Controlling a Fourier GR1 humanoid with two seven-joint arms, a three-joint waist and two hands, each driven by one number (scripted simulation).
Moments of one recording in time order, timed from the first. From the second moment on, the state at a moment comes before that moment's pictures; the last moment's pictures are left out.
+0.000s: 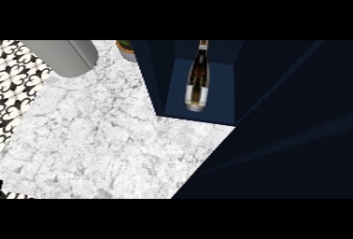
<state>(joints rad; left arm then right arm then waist) 0.43 0.97 -0.19 -1.82 0.93 -0.05 -0.73 -0.16 -0.13 0.53 -2.22 -0.21 0.47 0.39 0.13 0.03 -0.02</state>
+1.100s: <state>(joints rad) 0.33 0.96 -0.22 -1.82 0.91 -0.07 -0.70 -0.97 0.00 0.30 -1.45 -0.02 0.05 0.41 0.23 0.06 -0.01</state>
